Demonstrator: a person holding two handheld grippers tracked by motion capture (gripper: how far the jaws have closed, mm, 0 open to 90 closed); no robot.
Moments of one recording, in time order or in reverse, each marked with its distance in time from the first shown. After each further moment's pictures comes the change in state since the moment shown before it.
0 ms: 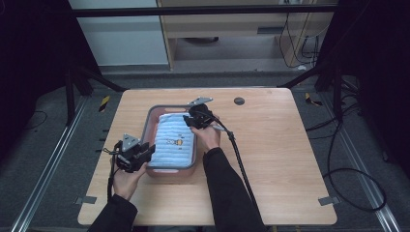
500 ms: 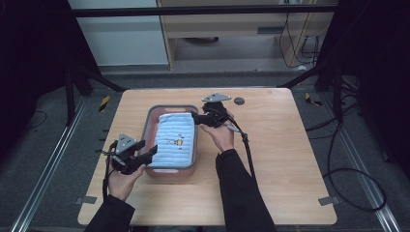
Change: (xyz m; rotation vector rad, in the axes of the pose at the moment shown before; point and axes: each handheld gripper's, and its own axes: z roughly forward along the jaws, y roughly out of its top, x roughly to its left) left arm -0.001 0.007 -0.019 -0.061 -0.059 0.031; right arm -0.020 0.002 -0.057 -0.112 -0.045 0.048
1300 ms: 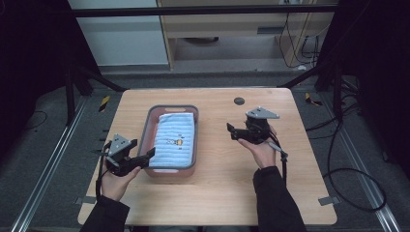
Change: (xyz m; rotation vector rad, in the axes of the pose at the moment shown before) left arm 0.013 -0.004 -0.008 -0.013 -0.017 0.016; right arm -0.055 -0.057 -0.102 -0.031 -0.113 0.061
